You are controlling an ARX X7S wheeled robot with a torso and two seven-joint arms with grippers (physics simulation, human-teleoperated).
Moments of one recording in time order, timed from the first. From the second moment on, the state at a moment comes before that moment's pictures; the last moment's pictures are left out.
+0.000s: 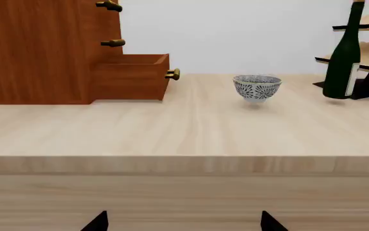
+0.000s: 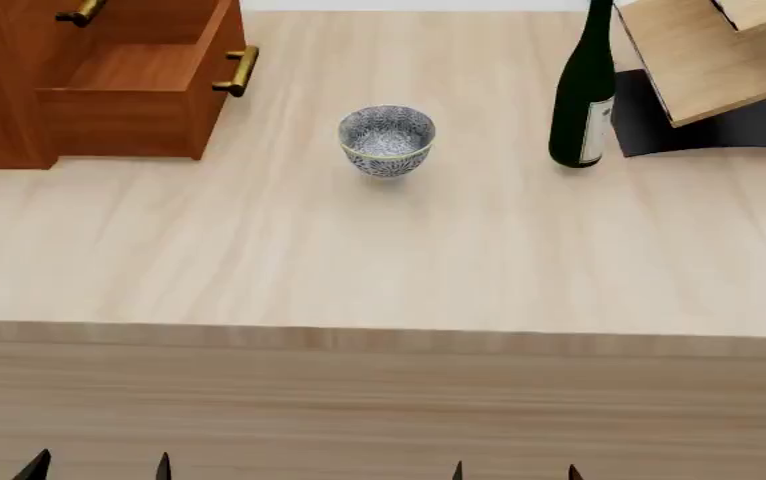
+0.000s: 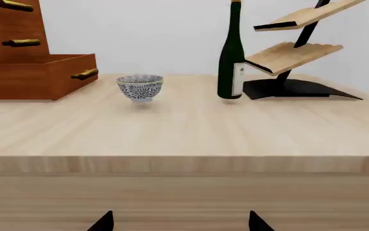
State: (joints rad) left arm 0.00 0.00 0.00 0.00 0.00 0.00 0.00; right arm 0.00 0.00 0.00 0.00 0.00 0.00 0.00
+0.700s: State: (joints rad) left arm 0.02 -0.07 0.09 0.05 -0.08 0.00 -0.05; right arm 0.00 0.07 -0.08 -0.02 0.07 0.02 0.08
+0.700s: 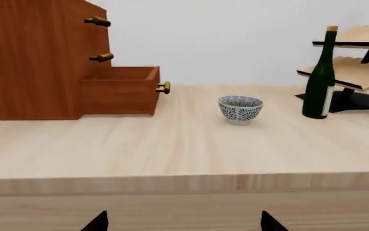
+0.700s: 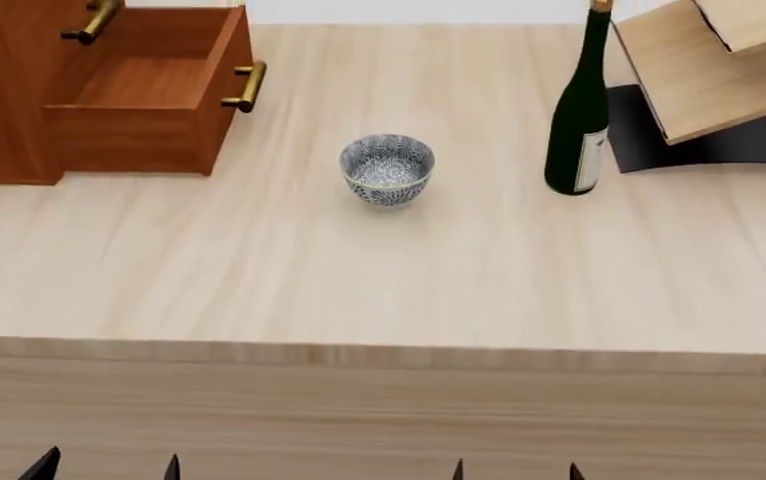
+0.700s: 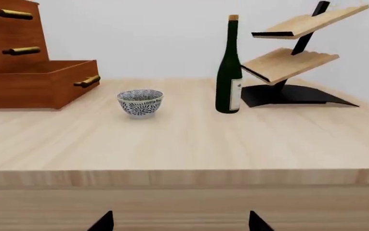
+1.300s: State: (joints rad) left arm 0.02 -0.13 0.14 0.12 -0.10 0.02 -0.07; right arm 0.02 0.11 -0.12 -0.08 0.10 0.07 0.13
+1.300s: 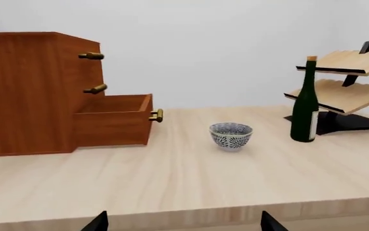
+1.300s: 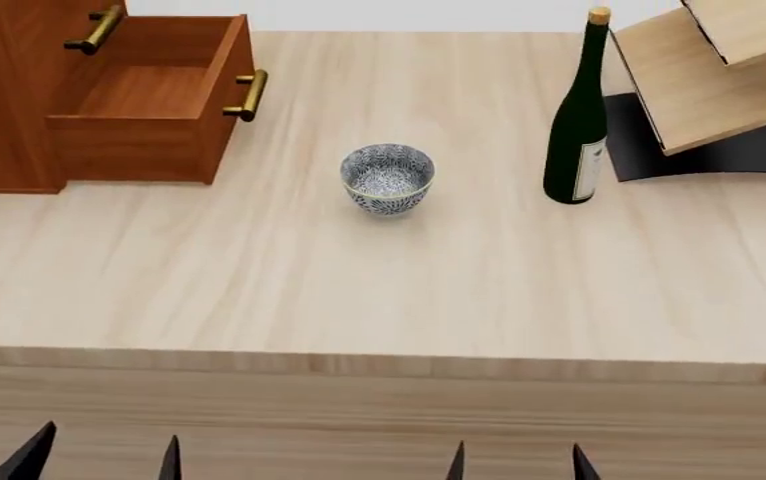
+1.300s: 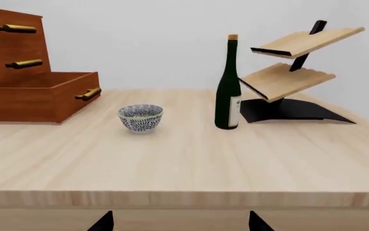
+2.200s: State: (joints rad) left arm -0.26 -0.26 0.06 0.38 -0.22 -0.27 -0.11; right arm 0.20 0.25 -0.07 -0.43 0.15 0.49 0.18
